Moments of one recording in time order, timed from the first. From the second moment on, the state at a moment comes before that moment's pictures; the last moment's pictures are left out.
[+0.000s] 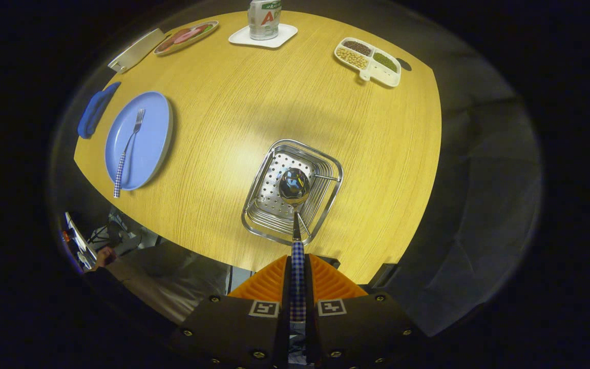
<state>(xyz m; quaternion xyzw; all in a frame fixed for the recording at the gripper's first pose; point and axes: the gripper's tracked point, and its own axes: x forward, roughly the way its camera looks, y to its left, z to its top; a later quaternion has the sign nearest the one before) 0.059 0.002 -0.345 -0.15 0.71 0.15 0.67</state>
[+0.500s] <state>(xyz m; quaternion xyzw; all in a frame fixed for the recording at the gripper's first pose) 0.081 -0.001 -0.306 -0.13 0.67 0.12 0.72</state>
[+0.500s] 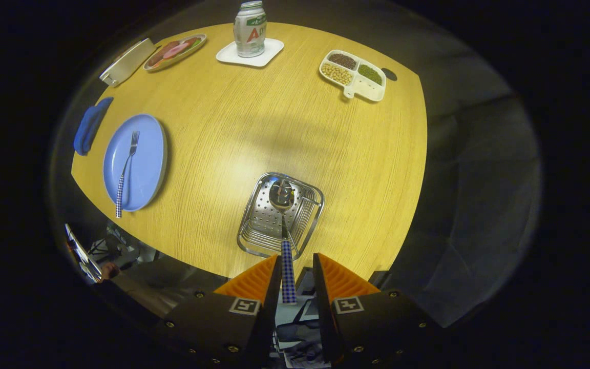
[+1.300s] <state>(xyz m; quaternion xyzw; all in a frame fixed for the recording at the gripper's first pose) 0.030 0.189 -0.271 -0.06 0.61 0.22 0.76</state>
